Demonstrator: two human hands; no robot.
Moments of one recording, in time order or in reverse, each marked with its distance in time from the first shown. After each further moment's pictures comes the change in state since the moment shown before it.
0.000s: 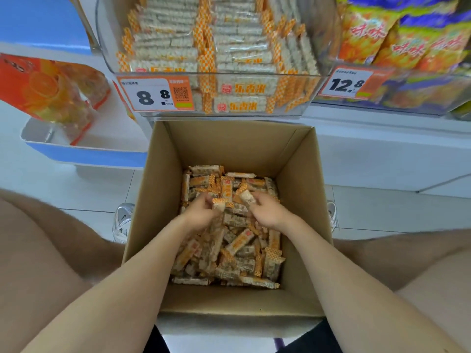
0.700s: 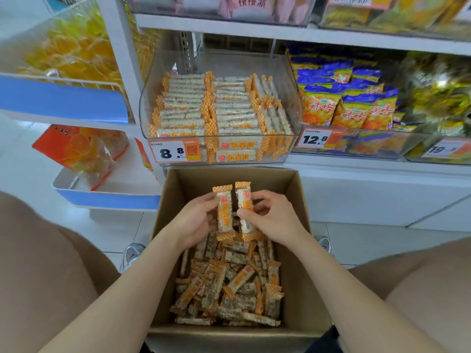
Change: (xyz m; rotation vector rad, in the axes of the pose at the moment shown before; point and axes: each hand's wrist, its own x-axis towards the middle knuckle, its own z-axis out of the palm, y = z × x) left_hand -0.099 0.101 -0.038 -0.629 -0.115 0.316; right_hand -0.105 -0.071 -0.054 0.090 0.448 -0.436
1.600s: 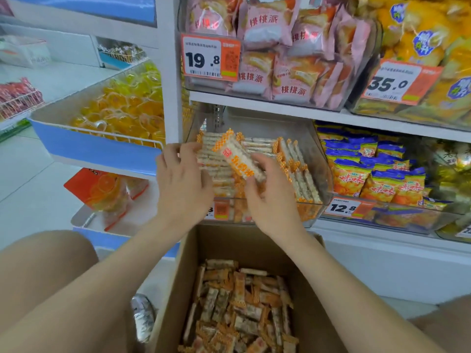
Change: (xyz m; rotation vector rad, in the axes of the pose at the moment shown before) left_hand -0.018 0.165 -0.031 1.133 0.918 0.894; right_hand 0.078 -0.162 -0.012 -0.067 0.348 -0.504
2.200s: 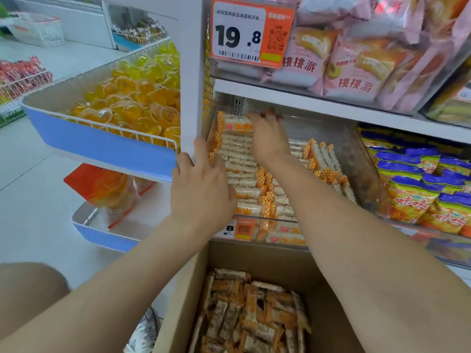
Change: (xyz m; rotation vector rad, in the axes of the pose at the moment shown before) left_hand 0.032 -0.027 0.031 0.473 -0.234 0.016; right_hand 0.193 0.039 0.097 -0.643 -0.193 -0.042
